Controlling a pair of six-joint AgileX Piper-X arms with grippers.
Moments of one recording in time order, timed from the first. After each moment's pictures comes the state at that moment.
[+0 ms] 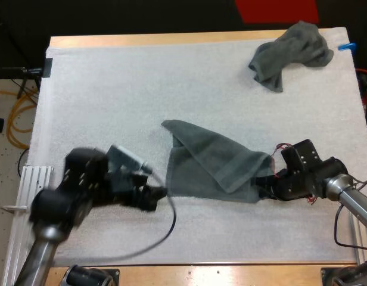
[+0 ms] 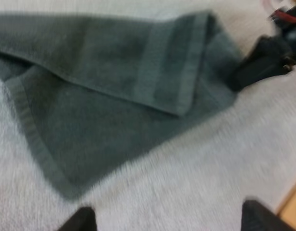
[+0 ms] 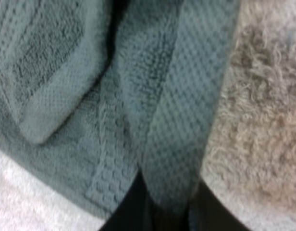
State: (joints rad) left arm -0.28 0.88 -0.83 1.04 0.55 -1.72; right arm 0.41 1.36 -0.66 0.70 -0.36 -1.32
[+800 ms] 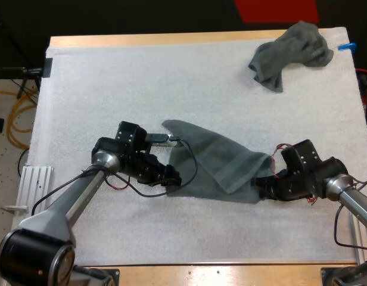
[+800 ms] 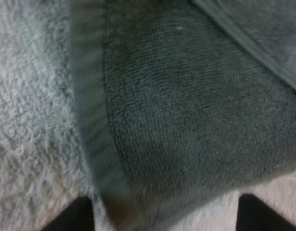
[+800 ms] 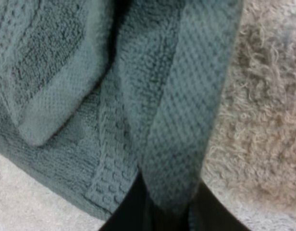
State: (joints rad) left arm -0.28 1.56 -0.83 0.76 0.55 -1.83; right arm 0.41 1.36 -0.66 0.70 -0.36 -1.32
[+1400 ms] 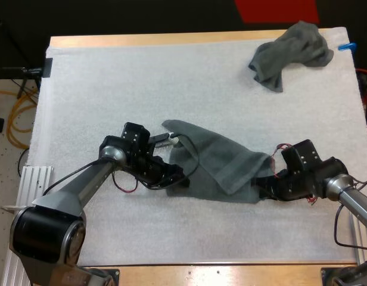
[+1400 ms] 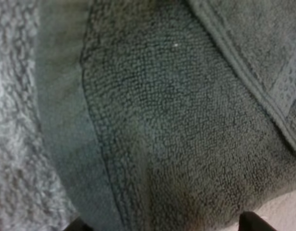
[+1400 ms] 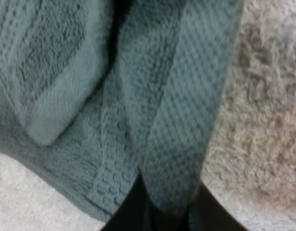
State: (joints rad) left arm -0.28 1.69 -0.84 0.72 0.75 -1.91; right arm 0.41 1.36 -0.66 0.70 -0.36 -1.32
